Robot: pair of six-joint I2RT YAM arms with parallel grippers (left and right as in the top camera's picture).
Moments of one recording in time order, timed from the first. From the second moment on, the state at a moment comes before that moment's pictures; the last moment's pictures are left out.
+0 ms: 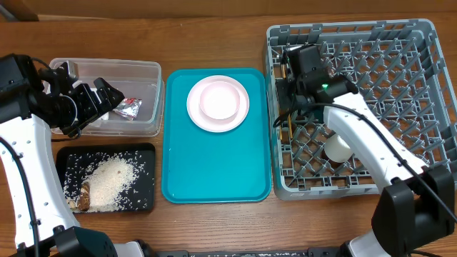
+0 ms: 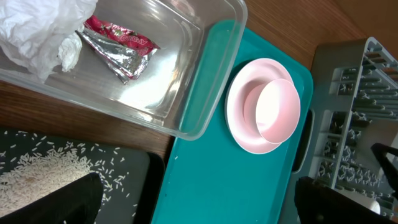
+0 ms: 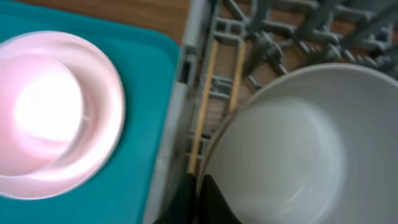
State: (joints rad) left arm 0.43 1.54 1.53 -1.20 0.50 -0.11; right arm 0.36 1.73 1.38 -0.65 0.05 0.11
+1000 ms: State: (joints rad) left arm 0.43 1.54 1.53 -1.20 0.47 -0.11; right arm -0.22 2.04 1.48 -0.37 -1.44 0.19
